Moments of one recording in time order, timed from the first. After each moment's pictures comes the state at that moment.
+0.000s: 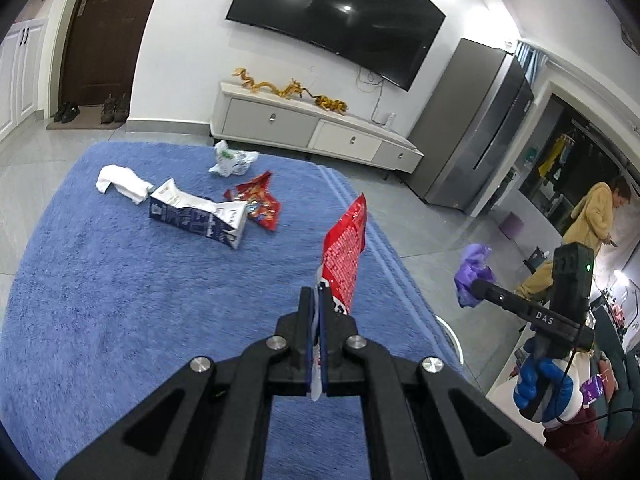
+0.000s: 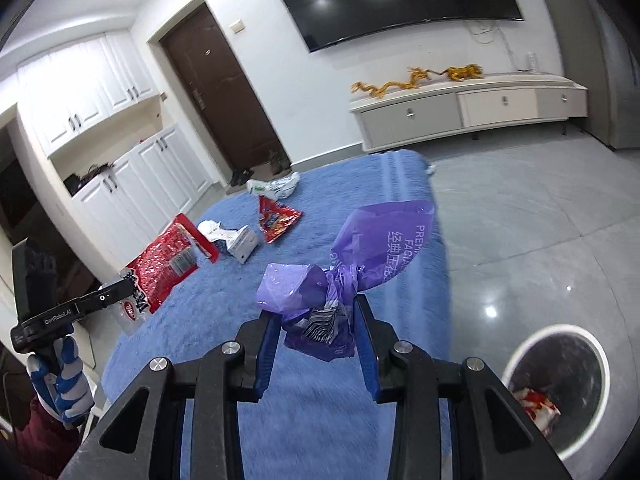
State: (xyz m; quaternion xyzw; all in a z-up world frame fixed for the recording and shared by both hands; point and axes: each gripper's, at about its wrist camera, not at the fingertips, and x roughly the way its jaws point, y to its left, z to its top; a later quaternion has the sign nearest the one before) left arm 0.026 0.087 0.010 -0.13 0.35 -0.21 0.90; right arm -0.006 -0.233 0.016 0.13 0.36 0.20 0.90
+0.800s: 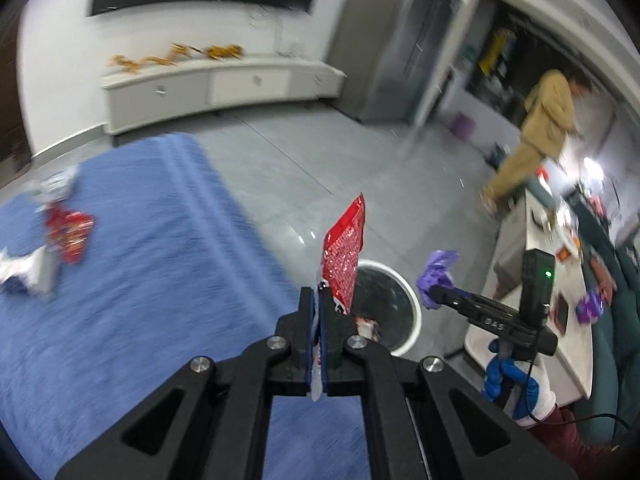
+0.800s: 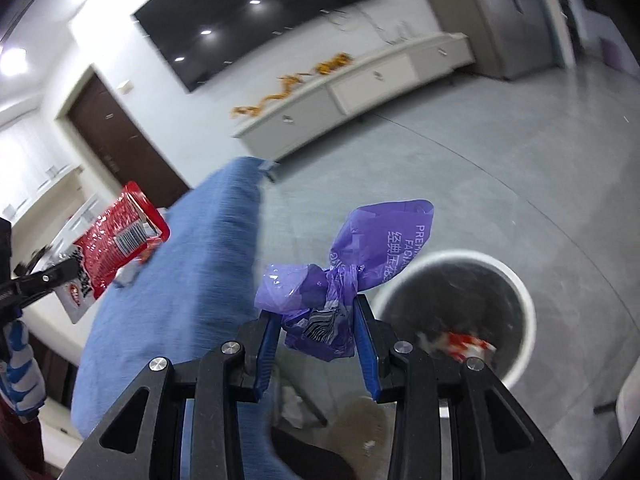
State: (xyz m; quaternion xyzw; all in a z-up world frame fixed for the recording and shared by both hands) left arm 0.071 -0.173 0.009 0.02 0.43 -0.34 0.84; right arm -0.065 -0.422 -0.072 0.24 0.37 0.03 0.90
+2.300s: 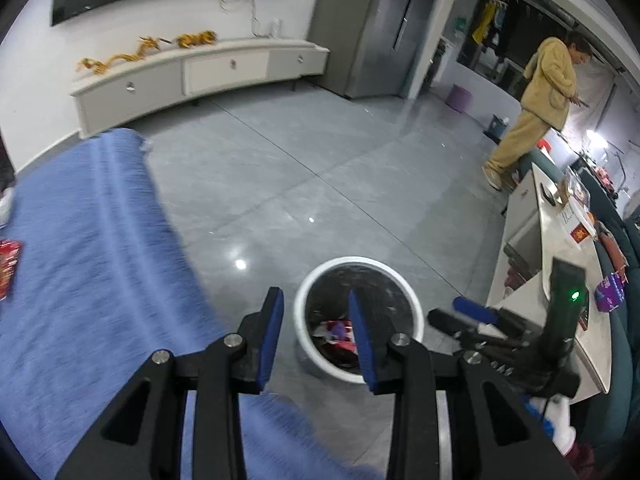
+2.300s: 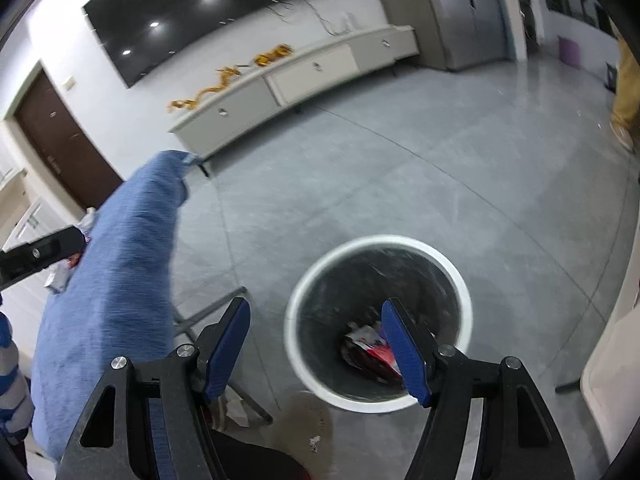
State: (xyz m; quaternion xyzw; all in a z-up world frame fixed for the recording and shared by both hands) left arm 0.090 -0.254 -0.031 0.05 0.43 -0.33 0.84; right arm -0.062 -0.440 -0.080 0.21 0.39 -0.06 0.89
